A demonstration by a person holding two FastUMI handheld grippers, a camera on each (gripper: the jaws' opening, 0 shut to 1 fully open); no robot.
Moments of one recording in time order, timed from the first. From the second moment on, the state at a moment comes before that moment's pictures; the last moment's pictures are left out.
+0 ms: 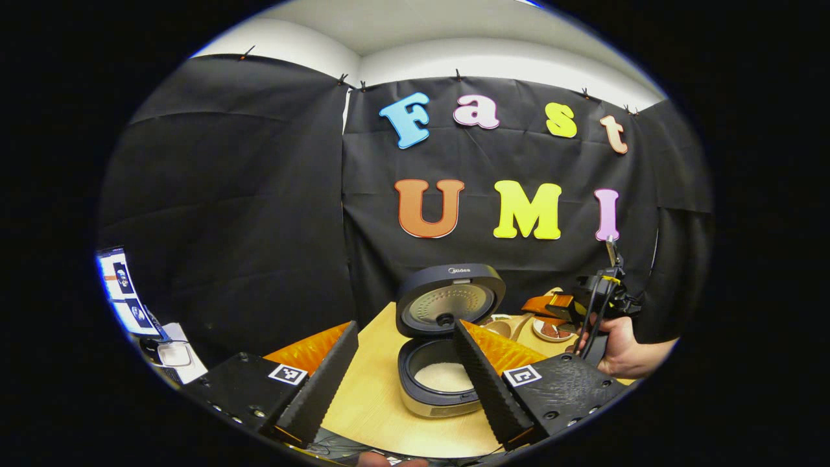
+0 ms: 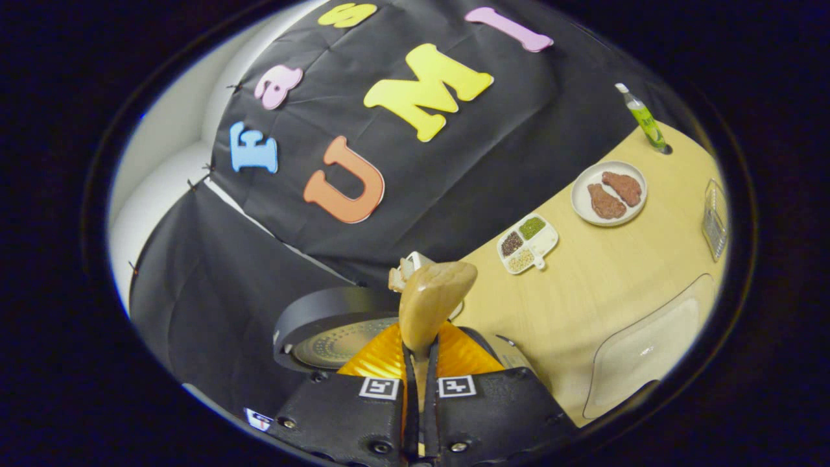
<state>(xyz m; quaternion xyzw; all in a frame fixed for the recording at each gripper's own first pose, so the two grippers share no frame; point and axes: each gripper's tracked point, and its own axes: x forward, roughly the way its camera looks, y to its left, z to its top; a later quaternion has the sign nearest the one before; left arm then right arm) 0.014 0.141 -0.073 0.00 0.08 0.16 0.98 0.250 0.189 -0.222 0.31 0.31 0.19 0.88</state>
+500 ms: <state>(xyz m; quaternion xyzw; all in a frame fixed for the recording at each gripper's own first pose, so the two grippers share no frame) 0.007 0.156 -0.075 -0.01 0.07 0.15 0.99 0.235 0.242 -0.217 0.04 0.21 0.23 0.95</state>
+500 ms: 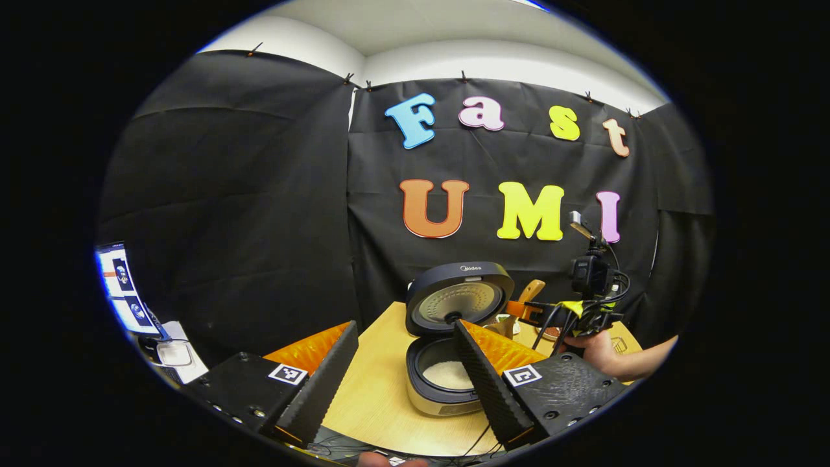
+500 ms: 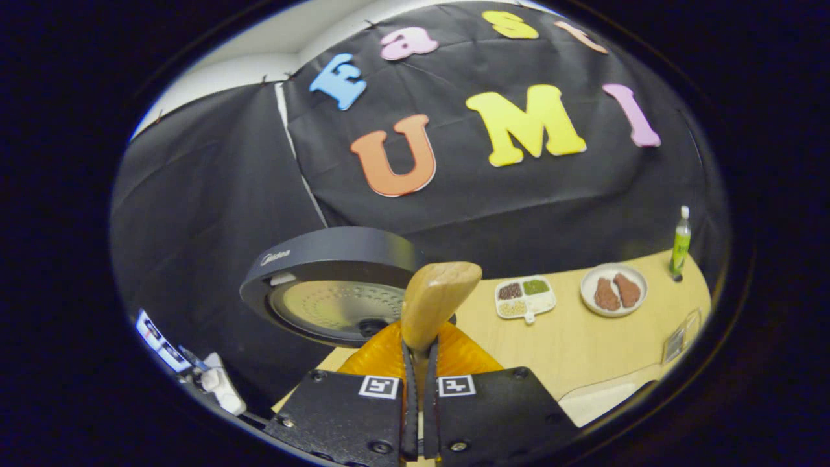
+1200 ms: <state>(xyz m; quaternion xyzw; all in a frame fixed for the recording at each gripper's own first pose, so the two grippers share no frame) -0.002 0.175 -0.071 -0.03 0.05 0.15 0.99 0.219 0.272 -0.186 -0.20 0.06 0.24 0.95</state>
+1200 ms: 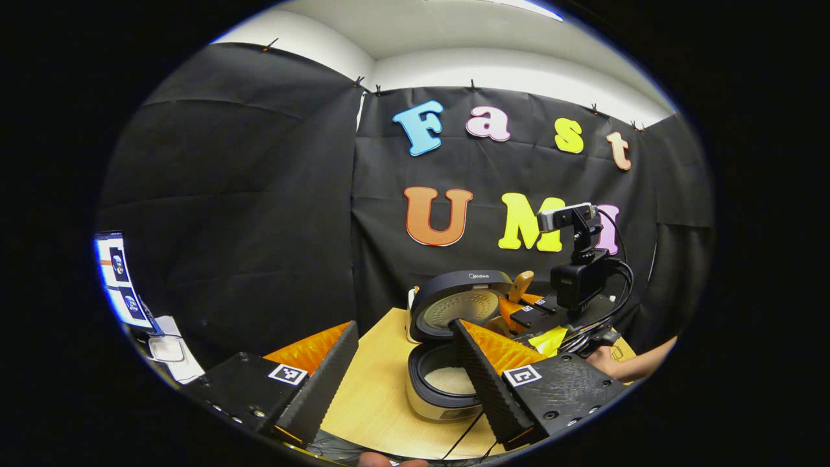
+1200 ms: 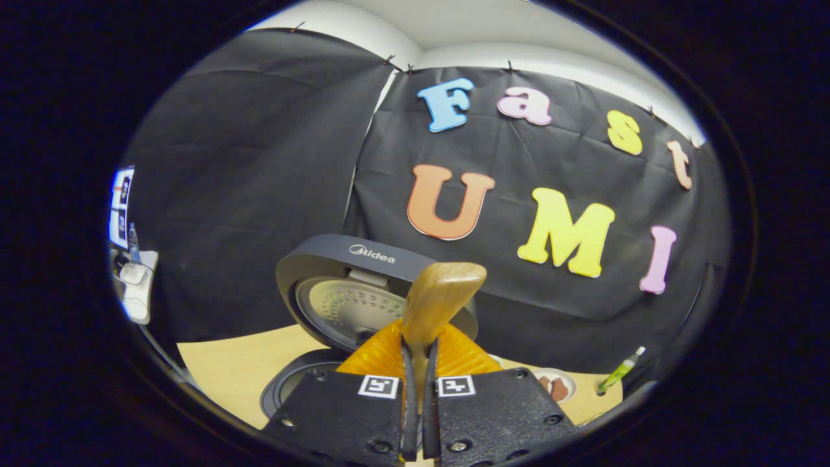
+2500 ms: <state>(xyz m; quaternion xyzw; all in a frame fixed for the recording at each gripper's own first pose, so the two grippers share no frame) 0.034 0.102 -0.060 -0.04 0.04 0.08 0.99 0.209 0.108 -0.094 0.17 0.14 0.16 0.96</state>
